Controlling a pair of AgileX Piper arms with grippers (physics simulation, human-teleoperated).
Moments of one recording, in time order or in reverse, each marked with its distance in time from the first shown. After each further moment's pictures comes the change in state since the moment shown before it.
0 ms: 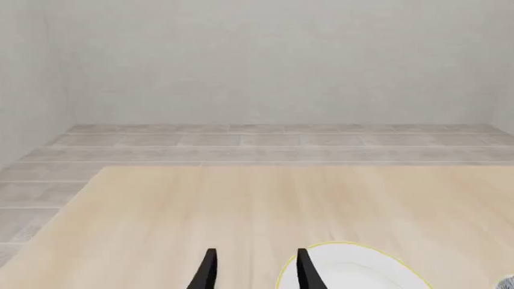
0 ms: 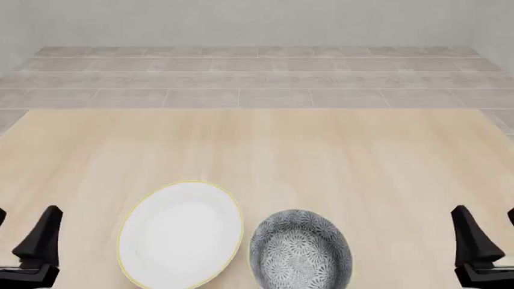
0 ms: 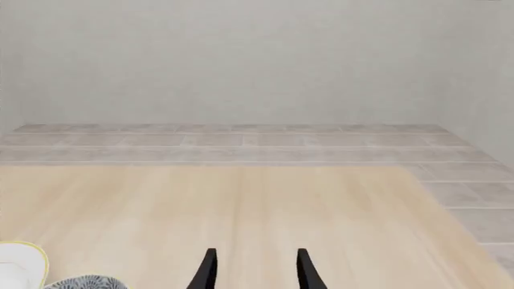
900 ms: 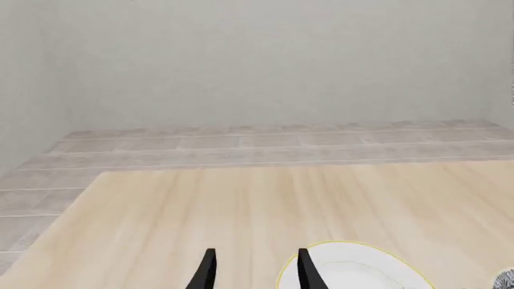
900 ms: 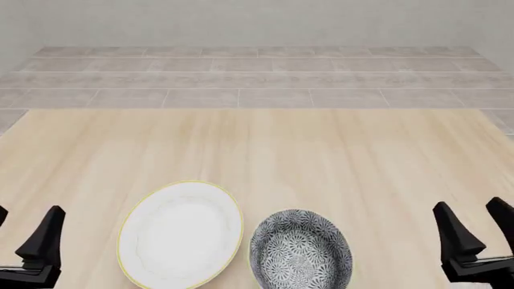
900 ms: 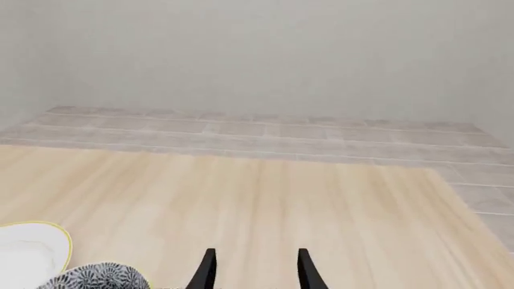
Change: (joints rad) left arm -0.018 0.004 0.000 -0.009 0.024; right arm 0.088 0.147 -0.001 -0.107 -0.012
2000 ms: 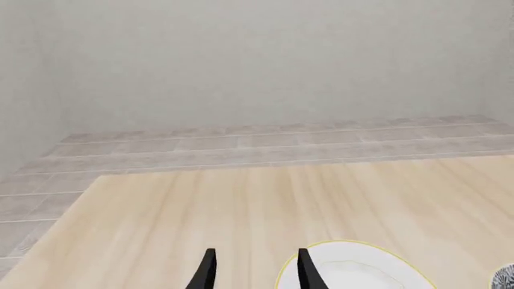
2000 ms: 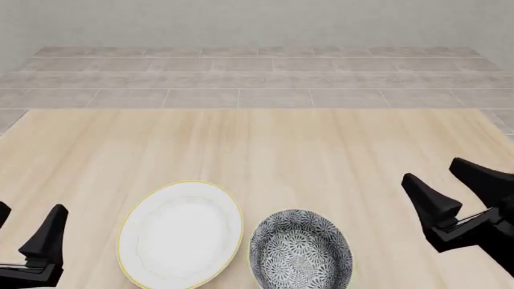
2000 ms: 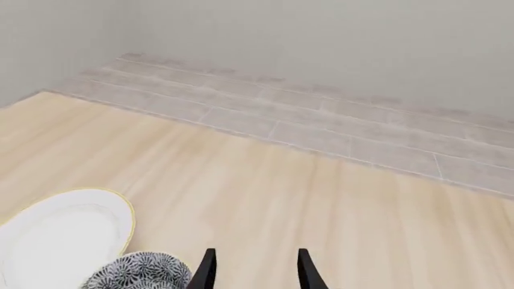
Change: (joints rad) left arm -0.015 0.032 0.001 -0.031 0.017; right arm 0.225 0.283 -0.291 0.158 -0.040
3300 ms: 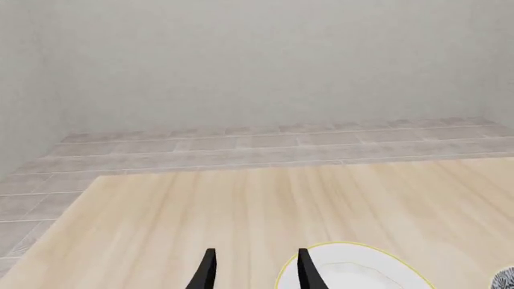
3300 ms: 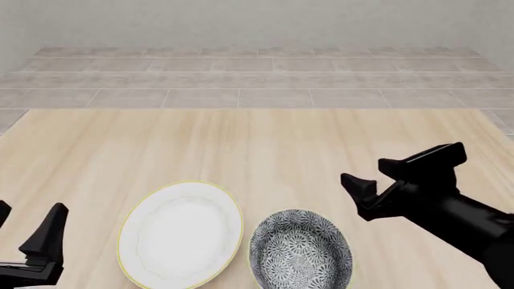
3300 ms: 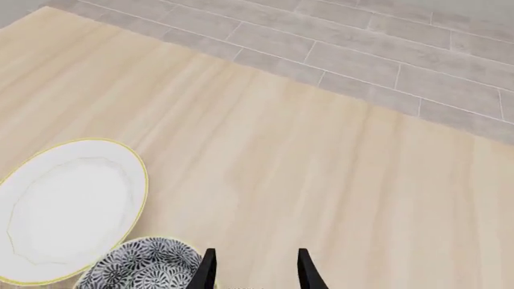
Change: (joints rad) left arm 0.000 0.018 0.000 -0.020 -0.006; right arm 0.104 0.538 -0.113 -0.126 0.033
